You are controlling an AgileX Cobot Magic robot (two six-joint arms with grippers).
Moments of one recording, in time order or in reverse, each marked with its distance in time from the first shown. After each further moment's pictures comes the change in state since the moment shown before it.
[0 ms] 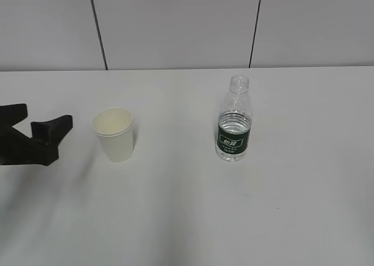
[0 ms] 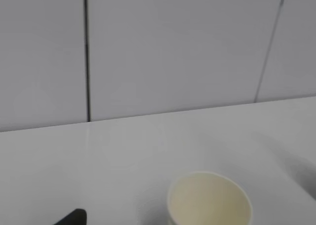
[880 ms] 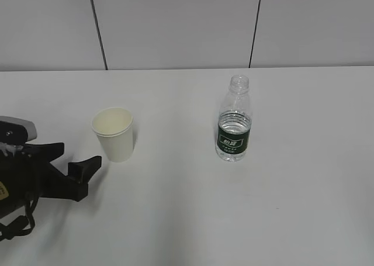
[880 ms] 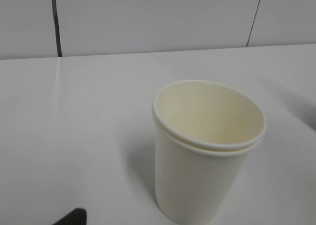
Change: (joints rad) left arm -0.002 0.457 -0.027 0.064 -0.328 0.022; right arm 0.000 0.000 0.000 0.000 0.000 0.000
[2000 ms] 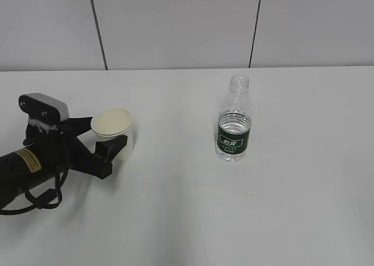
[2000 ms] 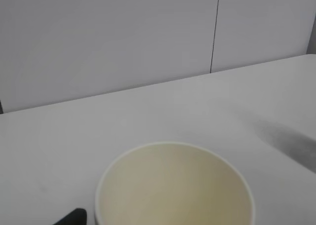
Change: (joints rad) left arm 0.000 0.108 -0.219 0.140 -0.003 0.036; right arm 0.000 0.000 0.000 0.000 0.000 0.000
